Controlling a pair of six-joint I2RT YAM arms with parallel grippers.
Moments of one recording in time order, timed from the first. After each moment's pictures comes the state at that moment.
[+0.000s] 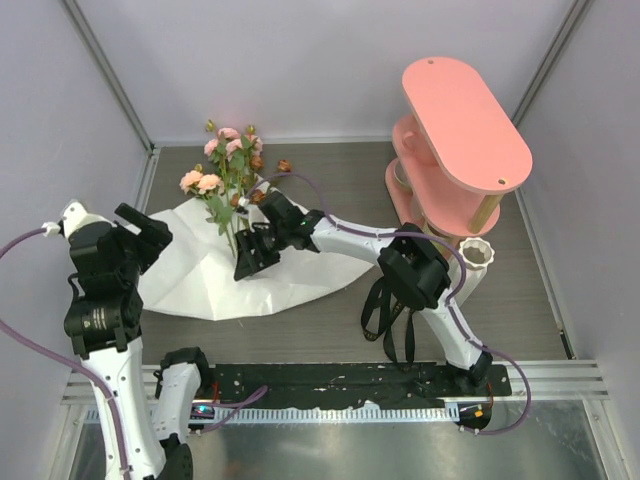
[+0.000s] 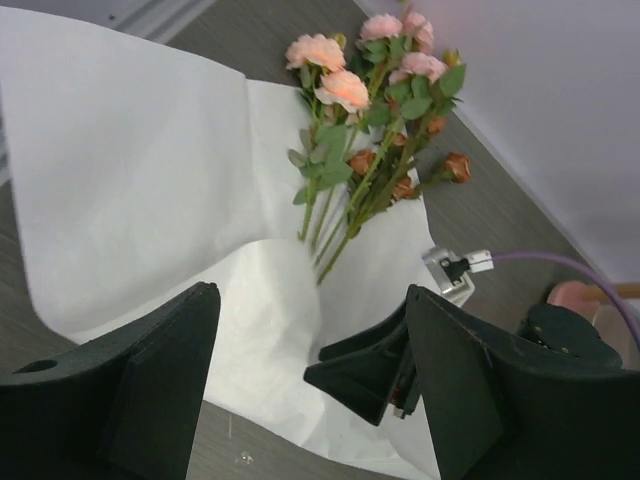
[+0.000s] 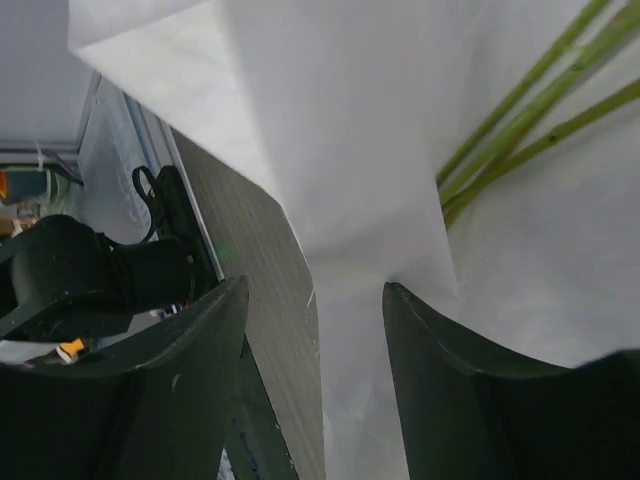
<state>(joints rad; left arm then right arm) 0.22 0.69 1.22 -0.96 -0.15 -0.62 0.90 2.24 1.75 -0.24 -0.62 0.48</state>
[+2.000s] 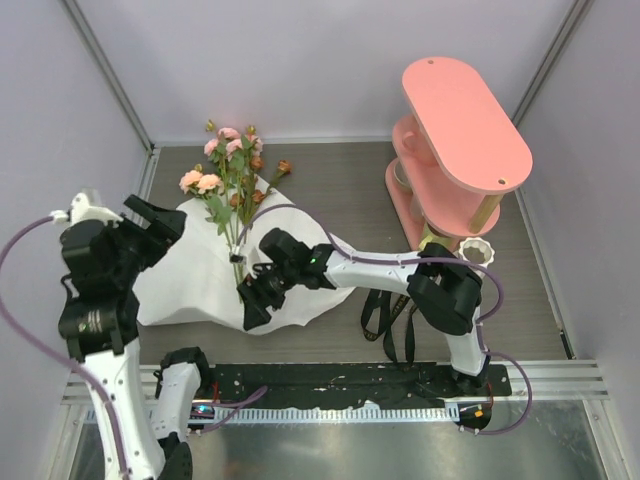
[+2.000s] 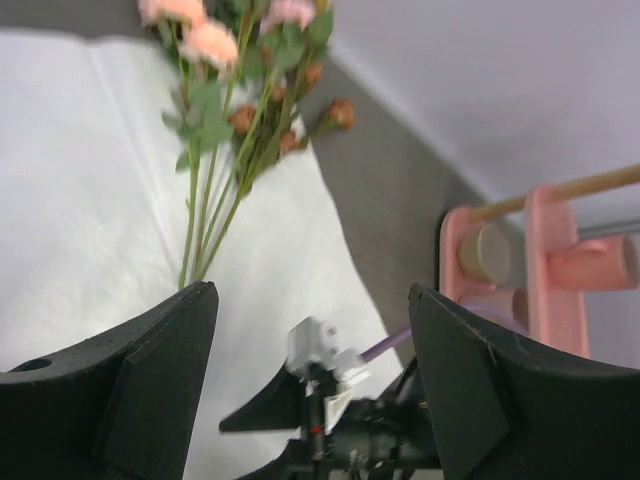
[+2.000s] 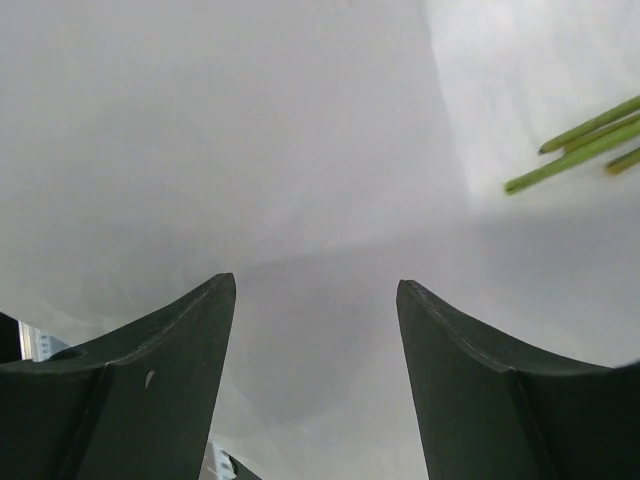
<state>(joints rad) 0.22 0.74 1.20 -0.90 0.22 -0.67 1.07 1.96 1.42 -0.16 -0.64 0.24</state>
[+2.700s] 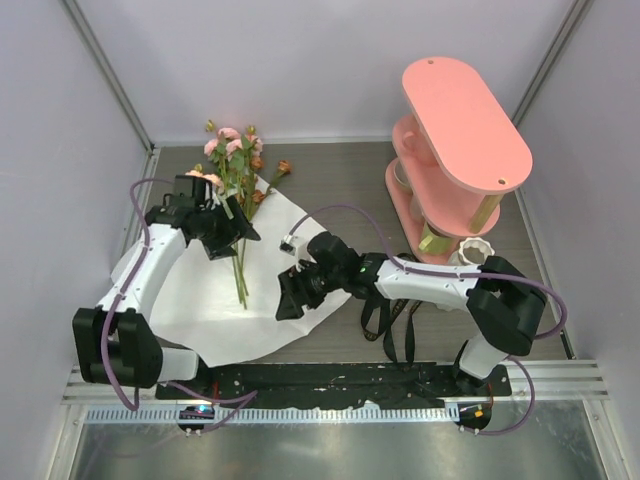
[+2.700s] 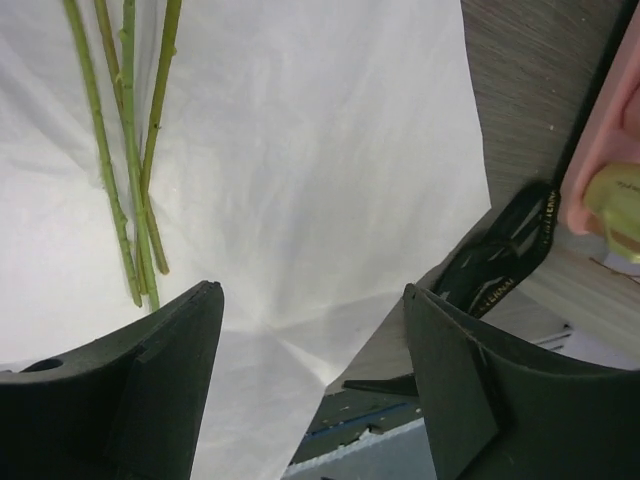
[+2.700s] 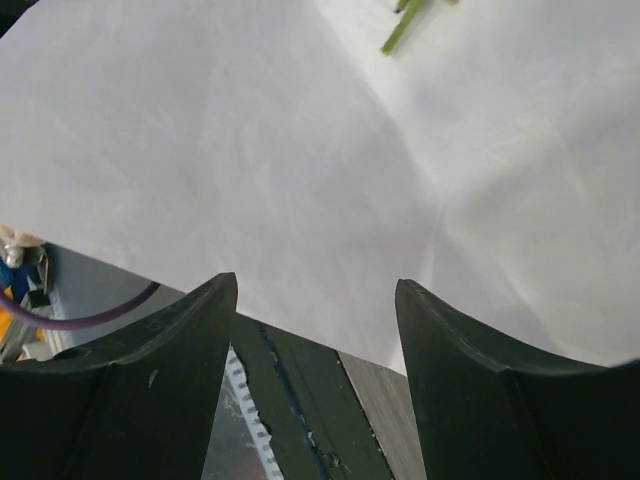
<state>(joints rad) -0.06 1.32 1.08 -0.78 0.35 -0.61 1.02 1.63 1.00 -0.03 -0.48 0.48</state>
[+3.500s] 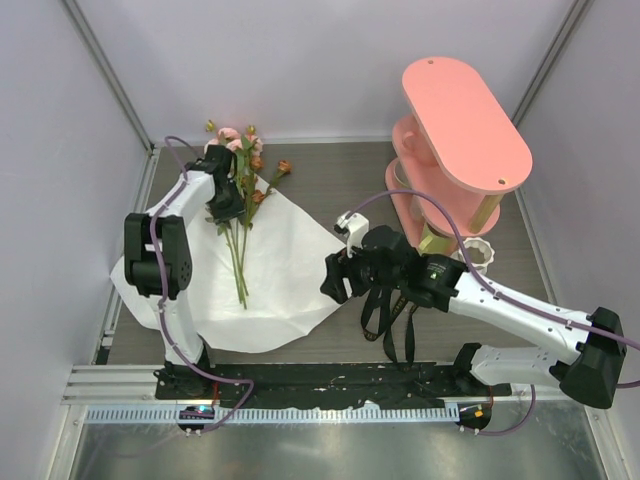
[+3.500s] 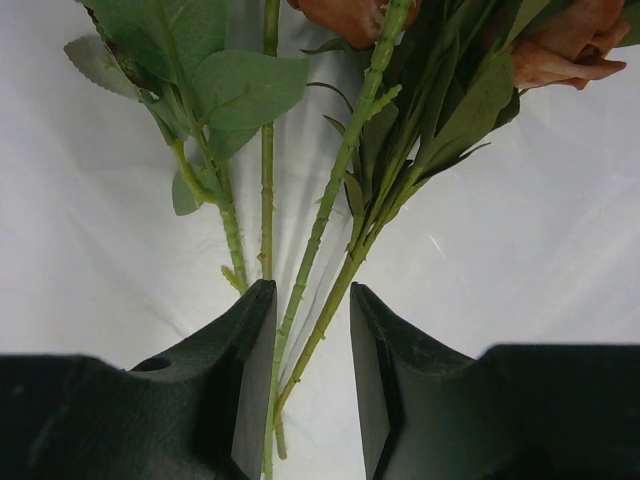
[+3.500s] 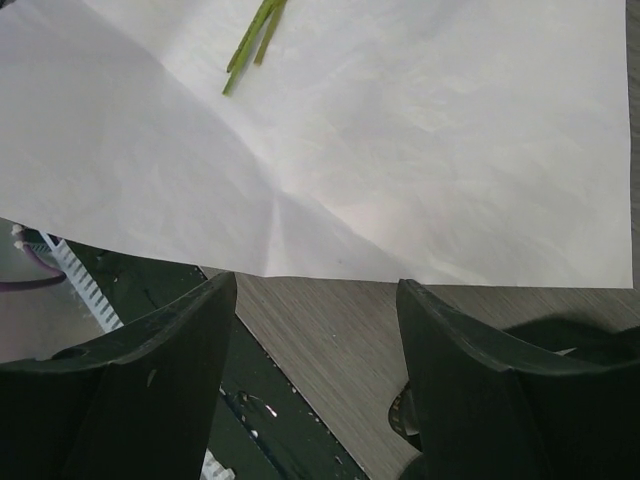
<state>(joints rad) -0.11 1.94 1.53 -0.80 -0.06 -0.44 0.97 1.14 0.96 -0.39 -0.05 0.34</state>
